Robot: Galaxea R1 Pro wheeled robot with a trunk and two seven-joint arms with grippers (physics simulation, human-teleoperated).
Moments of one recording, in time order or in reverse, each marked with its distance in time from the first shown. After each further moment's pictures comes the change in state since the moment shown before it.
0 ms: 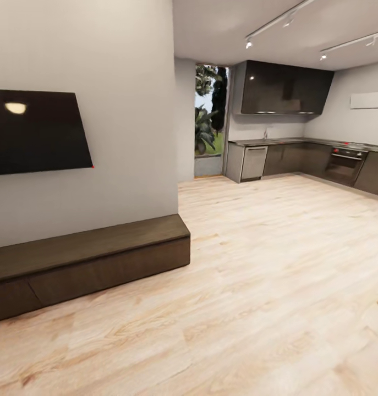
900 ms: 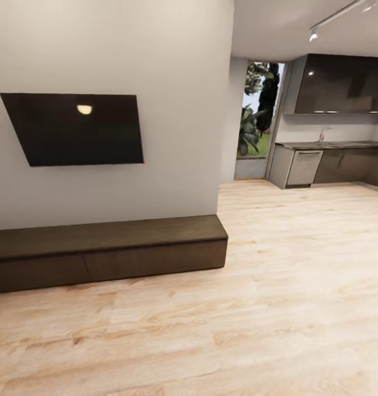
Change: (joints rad) left arm 0.000 0.000 0.000 0.000 0.000 0.000 0.000; right arm 0.000 0.000 0.000 0.000 0.000 0.000 0.000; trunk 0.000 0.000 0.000
